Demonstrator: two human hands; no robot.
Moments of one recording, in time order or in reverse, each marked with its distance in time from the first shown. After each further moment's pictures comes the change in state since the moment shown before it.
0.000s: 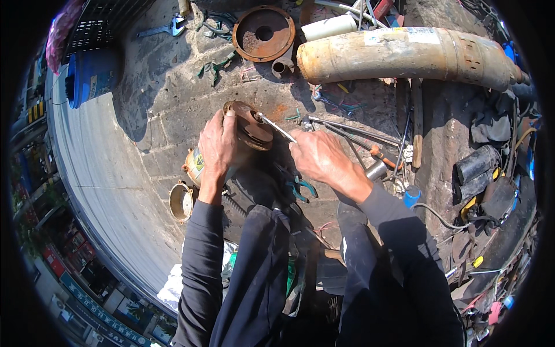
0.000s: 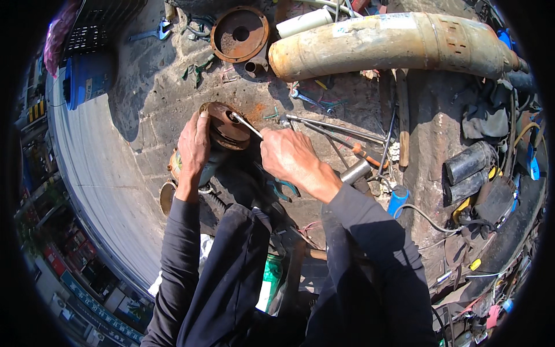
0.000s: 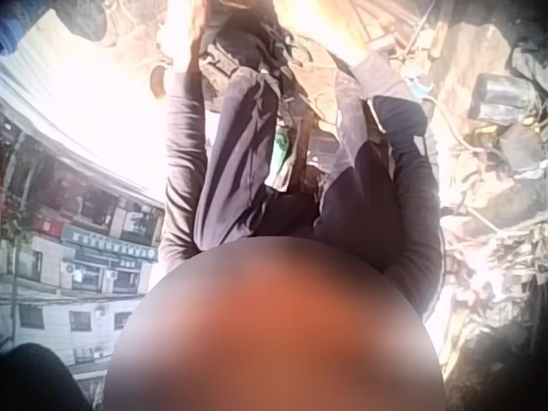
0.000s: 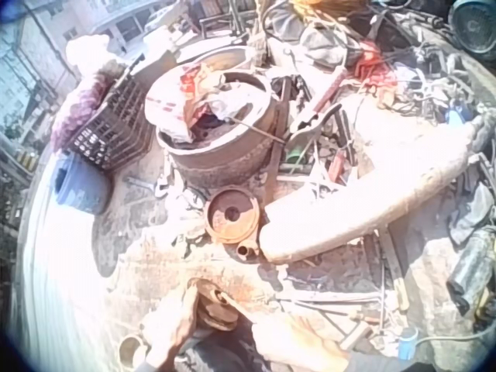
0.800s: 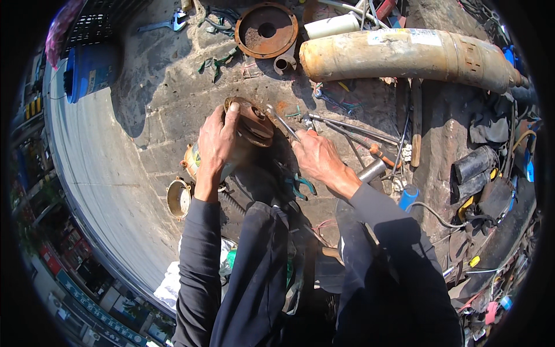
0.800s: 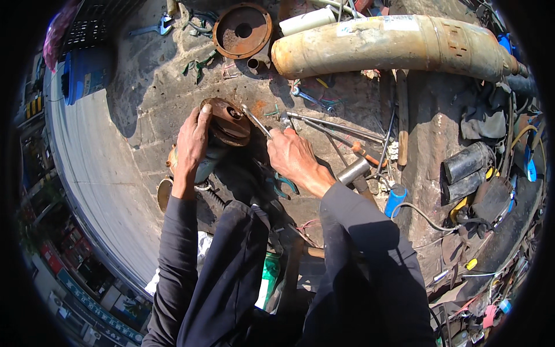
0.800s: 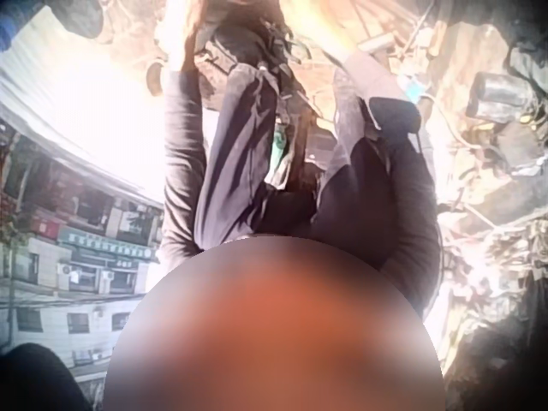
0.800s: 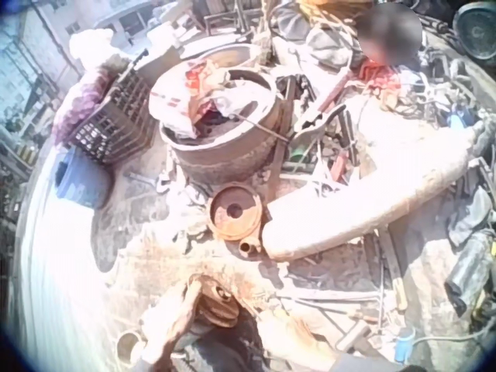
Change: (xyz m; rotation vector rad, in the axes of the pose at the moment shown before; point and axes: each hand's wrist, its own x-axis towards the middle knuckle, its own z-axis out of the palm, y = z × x) left_hand 0.010 0.020 -0.024 -0.203 -0.204 -0.241; right_hand -0.008 0.040 0.053 0.067 0.145 0.019
